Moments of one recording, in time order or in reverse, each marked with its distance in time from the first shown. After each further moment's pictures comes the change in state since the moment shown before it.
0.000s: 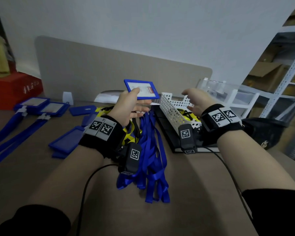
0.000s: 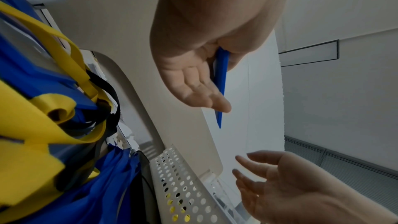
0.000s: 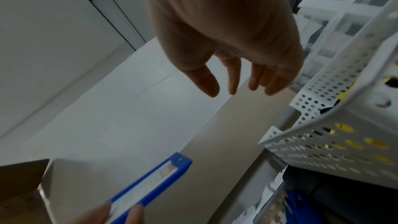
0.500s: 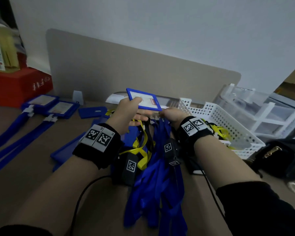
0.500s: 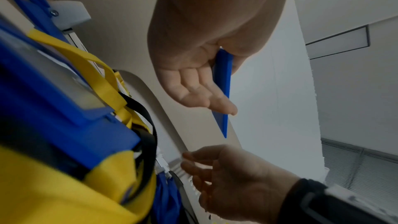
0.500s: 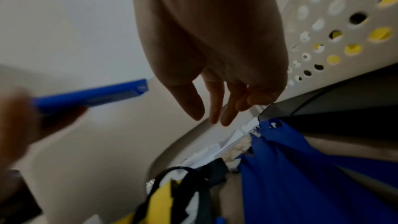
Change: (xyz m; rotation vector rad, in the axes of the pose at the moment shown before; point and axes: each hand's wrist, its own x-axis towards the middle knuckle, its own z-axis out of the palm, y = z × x) left_hand 0.049 -0.012 -0.037 0.079 0.094 -0.062; right_hand 0.074 0.042 0.125 -0.438 -0.360 0.008
